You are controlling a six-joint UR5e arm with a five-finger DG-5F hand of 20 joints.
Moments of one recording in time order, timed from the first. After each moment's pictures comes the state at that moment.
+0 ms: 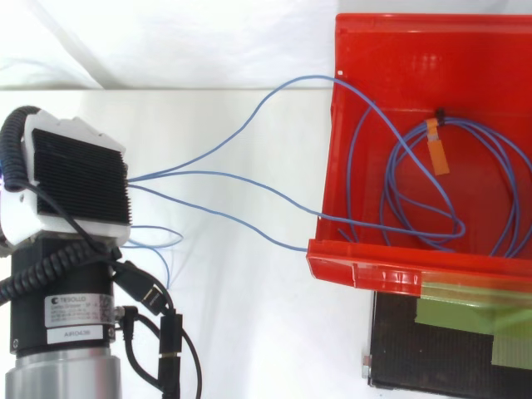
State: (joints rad) arm 0.00 -2.14 -1.25 -2.86 -1.72 -0.54
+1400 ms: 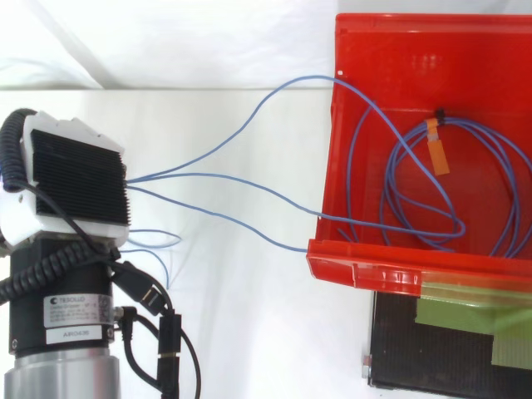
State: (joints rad) arm 0.00 -2.14 -1.25 -2.86 -1.73 -0.53
